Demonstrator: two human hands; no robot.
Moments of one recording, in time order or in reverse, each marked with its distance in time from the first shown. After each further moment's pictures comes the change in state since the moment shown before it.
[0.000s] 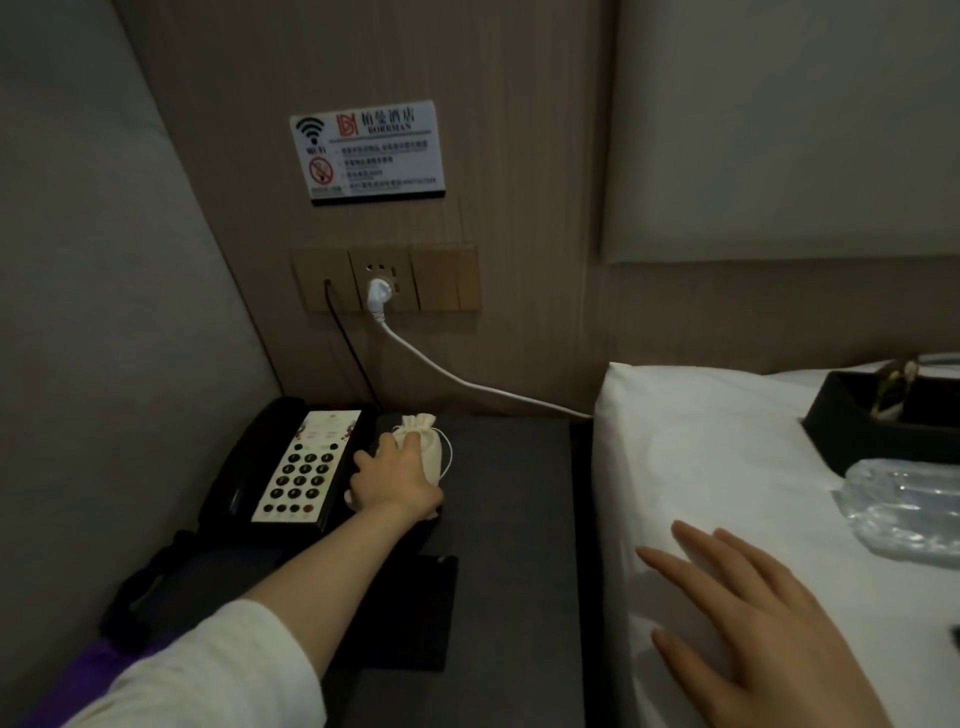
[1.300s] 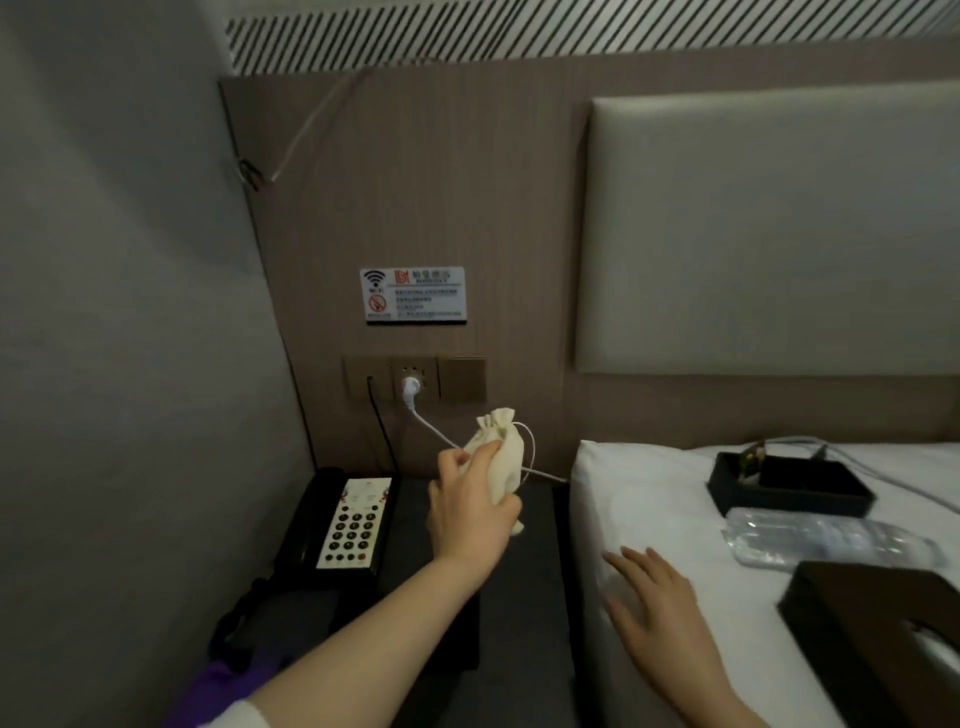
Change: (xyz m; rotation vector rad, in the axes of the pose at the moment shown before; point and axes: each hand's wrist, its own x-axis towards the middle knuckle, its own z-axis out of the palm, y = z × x) left_hand -0.158 0.022 -0.141 -0.646 0.288 0.306; right_hand -0.003 -0.050 -0.031 0.253 -0.121 0.249
